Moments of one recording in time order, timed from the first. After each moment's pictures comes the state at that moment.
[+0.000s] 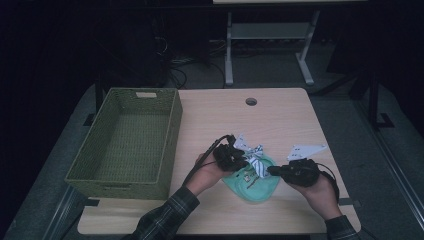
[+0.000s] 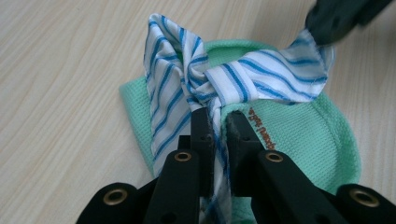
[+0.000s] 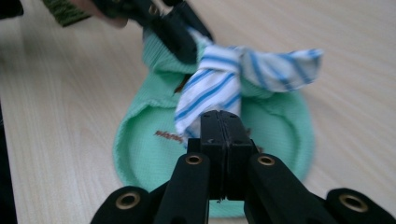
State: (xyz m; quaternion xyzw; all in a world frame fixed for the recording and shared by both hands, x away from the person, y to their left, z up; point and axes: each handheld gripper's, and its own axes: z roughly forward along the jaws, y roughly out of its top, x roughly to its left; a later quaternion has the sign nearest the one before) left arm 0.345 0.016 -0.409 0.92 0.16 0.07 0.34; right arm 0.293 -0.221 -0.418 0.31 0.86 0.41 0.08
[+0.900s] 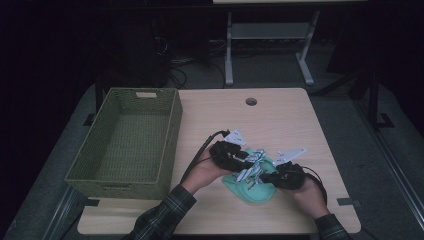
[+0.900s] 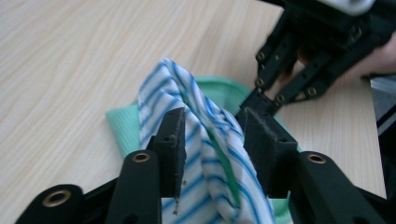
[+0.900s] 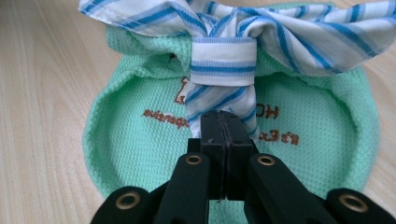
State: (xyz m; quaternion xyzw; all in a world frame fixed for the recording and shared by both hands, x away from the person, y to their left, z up) left arm 0.350 0.026 -0.394 0.89 0.17 0.01 0.41; right arm 0.306 -0.203 -0.455 0.31 0.88 0.36 0.04
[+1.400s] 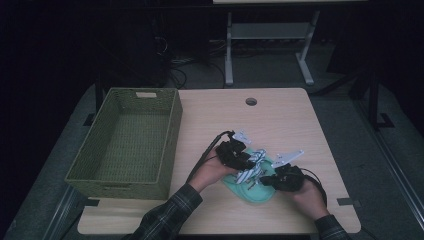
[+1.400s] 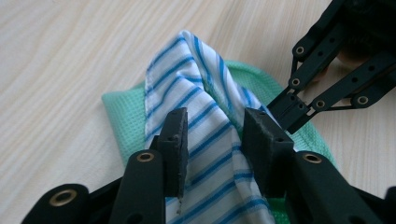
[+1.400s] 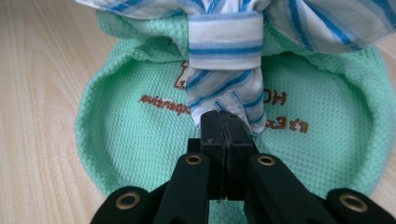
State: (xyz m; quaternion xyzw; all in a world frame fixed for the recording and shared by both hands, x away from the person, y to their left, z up) left arm 0.363 0.008 -0.419 0.91 0.20 0.00 0.37; right arm 0.304 -0.202 -0.463 0.30 0.89 0.35 0.04
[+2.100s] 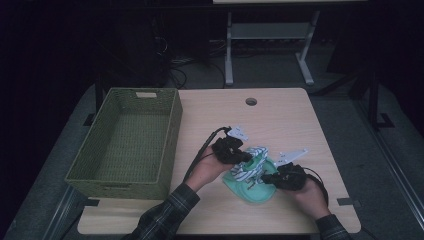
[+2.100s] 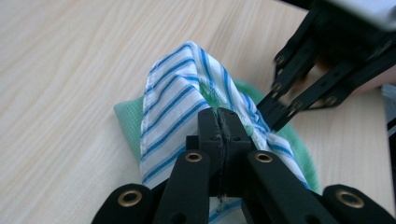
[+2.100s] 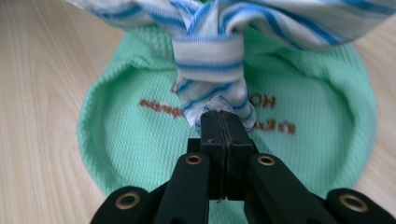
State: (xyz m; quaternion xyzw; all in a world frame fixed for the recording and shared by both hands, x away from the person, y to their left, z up) left arm 0.356 0.021 -0.388 0.90 0.19 0.01 0.40; right arm 0.305 -0.205 -0.458 0.31 0.88 0.36 0.04
